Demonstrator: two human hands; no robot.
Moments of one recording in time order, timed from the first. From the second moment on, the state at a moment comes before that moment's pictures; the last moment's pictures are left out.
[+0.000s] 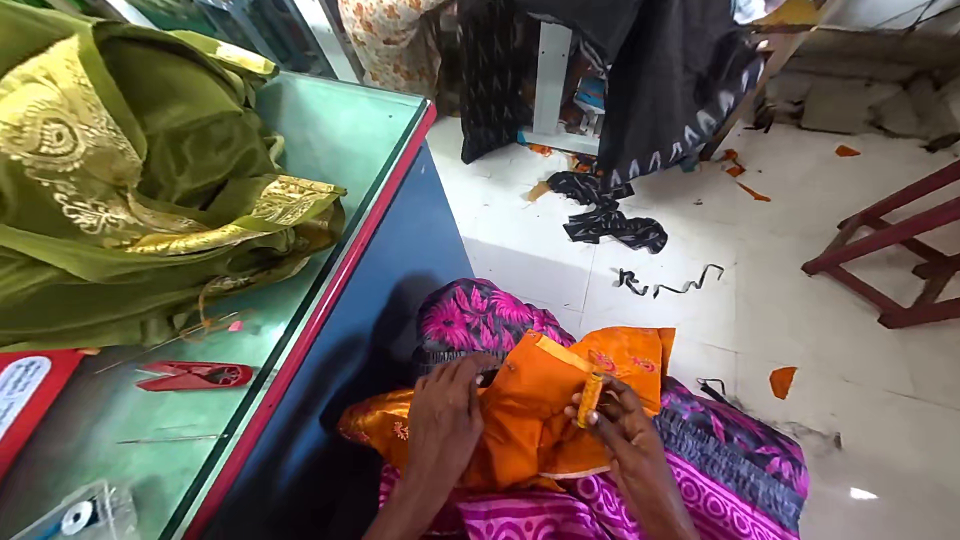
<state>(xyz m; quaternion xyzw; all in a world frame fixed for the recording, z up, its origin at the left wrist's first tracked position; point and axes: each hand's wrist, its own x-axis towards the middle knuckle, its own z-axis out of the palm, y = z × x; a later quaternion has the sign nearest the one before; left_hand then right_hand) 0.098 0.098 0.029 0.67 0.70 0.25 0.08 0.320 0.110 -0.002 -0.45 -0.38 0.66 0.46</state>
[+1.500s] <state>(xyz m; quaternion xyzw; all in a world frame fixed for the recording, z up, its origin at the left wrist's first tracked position) 0.027 0.181 0.042 0.60 0.73 0.31 0.07 0.325 0.110 -0.023 -0.50 -0.42 0.60 0.46</state>
